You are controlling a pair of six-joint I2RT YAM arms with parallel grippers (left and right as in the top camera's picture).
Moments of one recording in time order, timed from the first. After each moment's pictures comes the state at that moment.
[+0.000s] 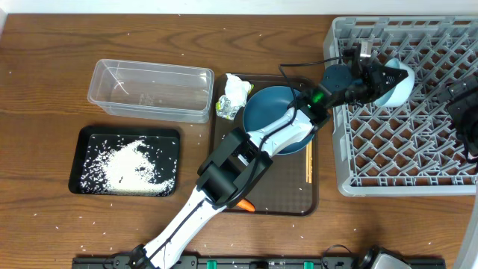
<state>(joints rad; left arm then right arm) -0.84 2.55 1.99 0.72 0.47 -1.50 -0.45 1.25 1.35 -0.91 -0.08 0.62</state>
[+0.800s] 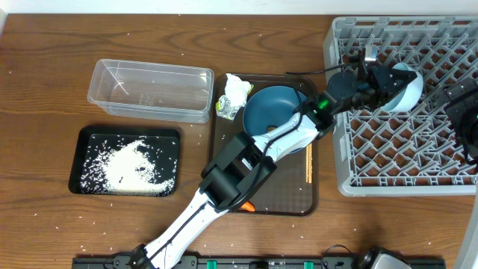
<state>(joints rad) -0.88 2.55 1.99 0.78 0.41 -1.64 -0.45 1.25 1.35 -0.94 -0.08 0.60</state>
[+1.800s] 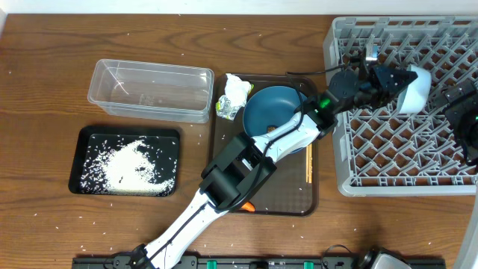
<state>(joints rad) -0.88 2.55 2.01 0.73 0.41 -1.67 -0.45 1.25 1.35 -0.96 -0.08 0.59</state>
